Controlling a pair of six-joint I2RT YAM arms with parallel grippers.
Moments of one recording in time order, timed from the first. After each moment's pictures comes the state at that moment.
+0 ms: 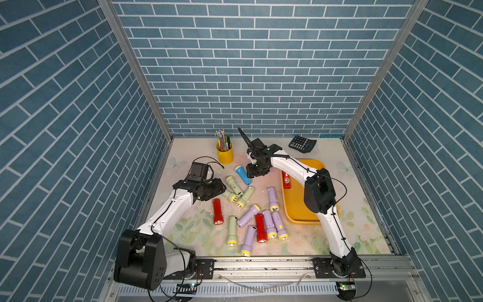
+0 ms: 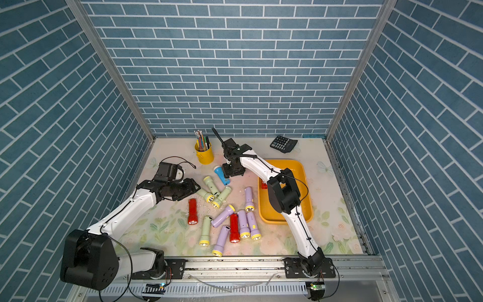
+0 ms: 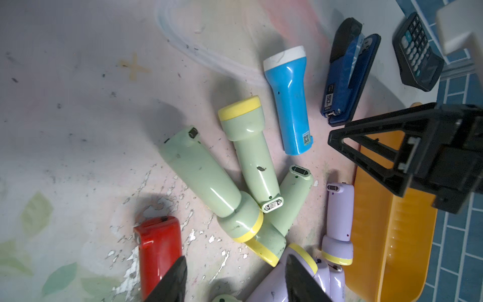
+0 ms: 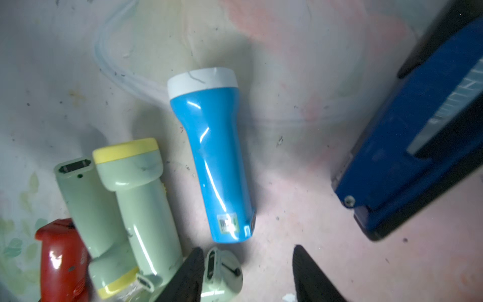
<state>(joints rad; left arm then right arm) -0.19 1.27 0.84 -0.58 0.30 -0.58 0.73 2.37 2.14 -0.98 -0.16 0.25</state>
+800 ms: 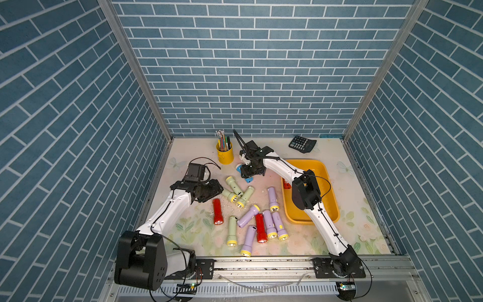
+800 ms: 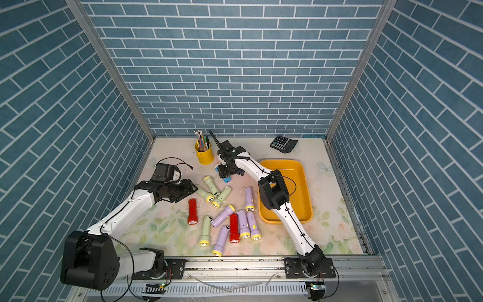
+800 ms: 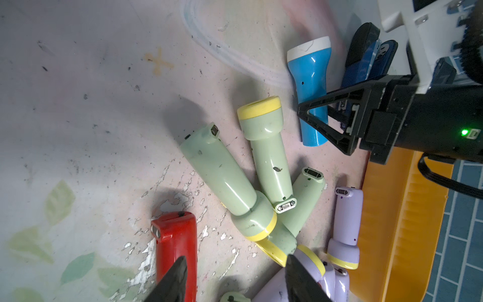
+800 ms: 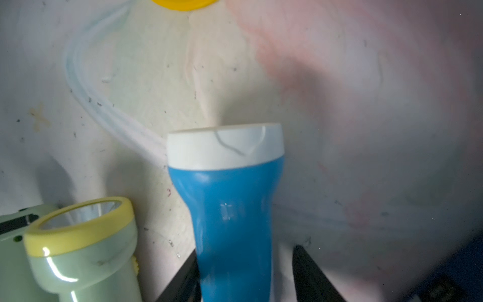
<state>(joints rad) -0.16 1.27 0.84 -0.59 0.30 -0.58 0.73 2.61 2.41 -0.97 -0.20 0.14</state>
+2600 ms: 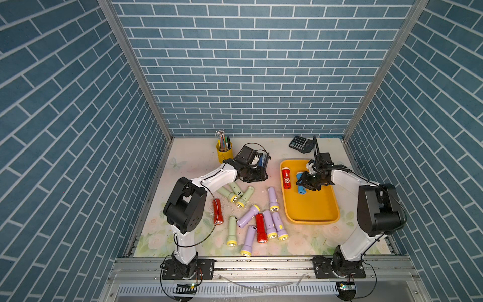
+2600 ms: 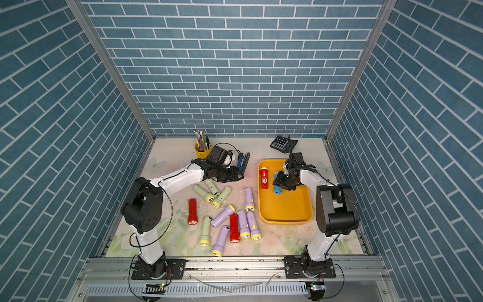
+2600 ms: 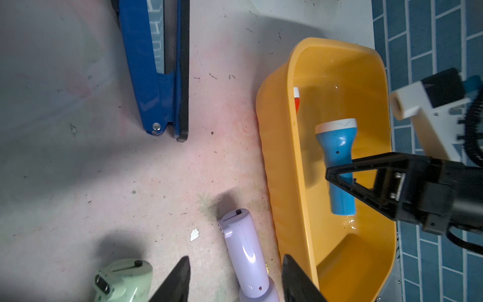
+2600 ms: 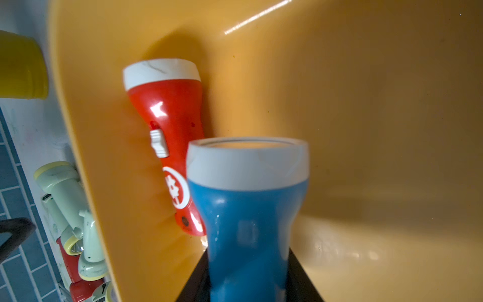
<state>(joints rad) -0.59 1.87 1.39 -0.44 0.35 -0.56 0.17 1.75 1.09 -0.55 -0.42 0.37</state>
